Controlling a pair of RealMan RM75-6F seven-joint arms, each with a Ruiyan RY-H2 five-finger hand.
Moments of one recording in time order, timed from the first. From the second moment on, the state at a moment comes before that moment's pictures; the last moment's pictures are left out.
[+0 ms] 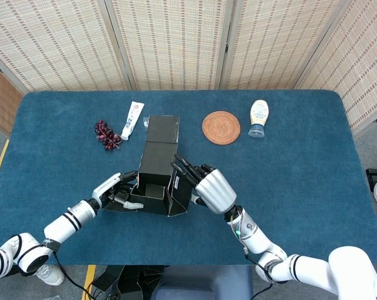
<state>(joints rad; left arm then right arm) -0.81 -1.30 0.00 -1.45 1.52 0.83 -1.43 0.73 -1.81 0.16 -1.20 -1.72 1.45 -0.16</state>
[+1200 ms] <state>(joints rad) -0.76 -1.52 0.03 -1.24 1.53 0.83 -1.05 0.80 -1.98 0.02 -0.76 -1.84 1.40 -0.04</state>
